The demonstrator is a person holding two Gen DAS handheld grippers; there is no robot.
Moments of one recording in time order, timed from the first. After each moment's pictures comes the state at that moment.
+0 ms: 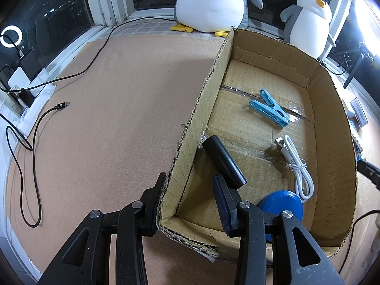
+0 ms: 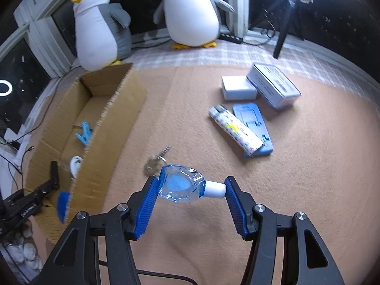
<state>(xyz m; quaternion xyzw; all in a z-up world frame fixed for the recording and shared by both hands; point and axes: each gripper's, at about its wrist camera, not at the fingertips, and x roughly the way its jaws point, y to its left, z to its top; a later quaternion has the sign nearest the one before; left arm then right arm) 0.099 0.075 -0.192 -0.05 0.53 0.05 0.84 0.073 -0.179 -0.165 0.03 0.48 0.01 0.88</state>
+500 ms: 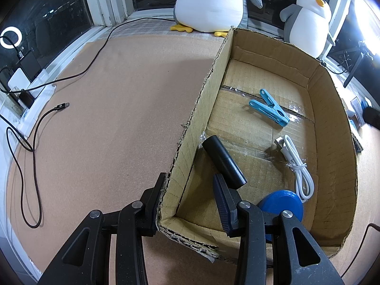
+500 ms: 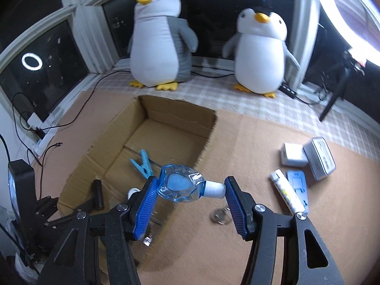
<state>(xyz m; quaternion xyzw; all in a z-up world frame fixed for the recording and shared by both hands) 0.099 0.075 -0.192 -0.05 0.53 0.06 0.84 0.102 -0.094 -0.122 -0.04 0.43 0.10 0.90</state>
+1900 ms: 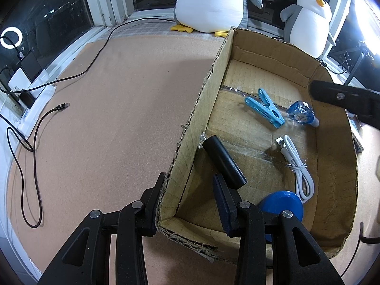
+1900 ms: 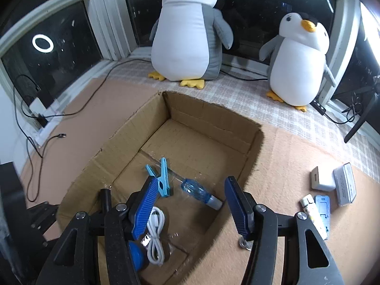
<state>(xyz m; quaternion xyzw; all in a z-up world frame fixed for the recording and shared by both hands) 0.102 0.075 -0.191 -0.05 0.53 0.06 0.84 0.130 -0.056 -0.139 -0.07 0.44 0.13 0.89</state>
